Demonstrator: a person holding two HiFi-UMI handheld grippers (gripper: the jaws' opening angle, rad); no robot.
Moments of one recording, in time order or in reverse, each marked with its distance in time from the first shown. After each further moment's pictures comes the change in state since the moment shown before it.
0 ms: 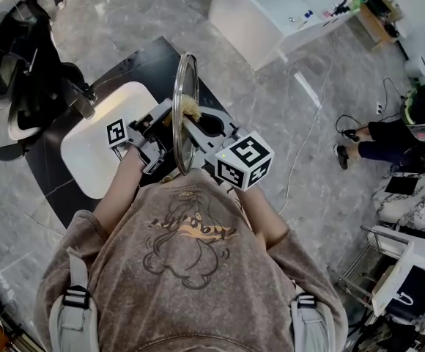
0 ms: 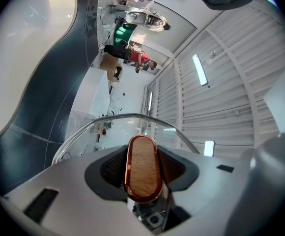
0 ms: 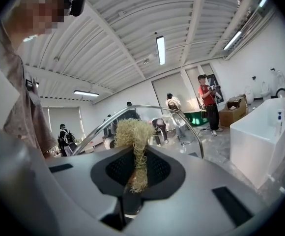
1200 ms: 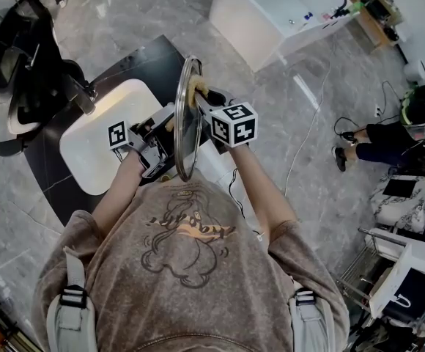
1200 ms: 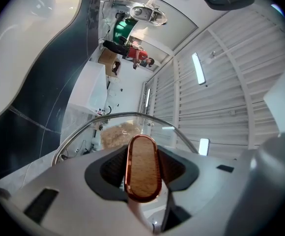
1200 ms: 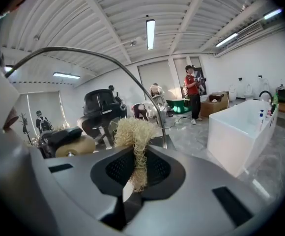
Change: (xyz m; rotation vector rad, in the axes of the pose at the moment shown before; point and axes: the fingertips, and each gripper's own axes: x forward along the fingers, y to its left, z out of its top) left arm -0.001 -0.010 -0.032 -0.021 0.048 -0.040; right arm 0.028 -0.114 -0.065 -0.001 0.181 -0.210
